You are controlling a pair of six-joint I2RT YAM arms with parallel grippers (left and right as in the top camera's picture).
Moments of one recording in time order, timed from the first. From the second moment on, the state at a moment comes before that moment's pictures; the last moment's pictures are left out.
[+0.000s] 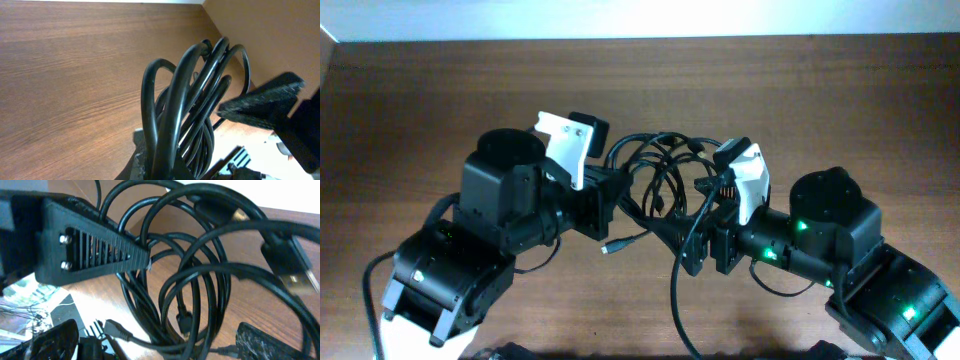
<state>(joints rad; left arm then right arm) -0.48 1.10 1.50 -0.99 0.34 -0.32 0.70 1.00 1.28 -0.70 -0.32 0.35</state>
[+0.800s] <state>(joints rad) -0.49 1.10 1.50 -0.99 0.38 -0.25 0.70 1.05 1.28 -0.61 -0.15 0.55</state>
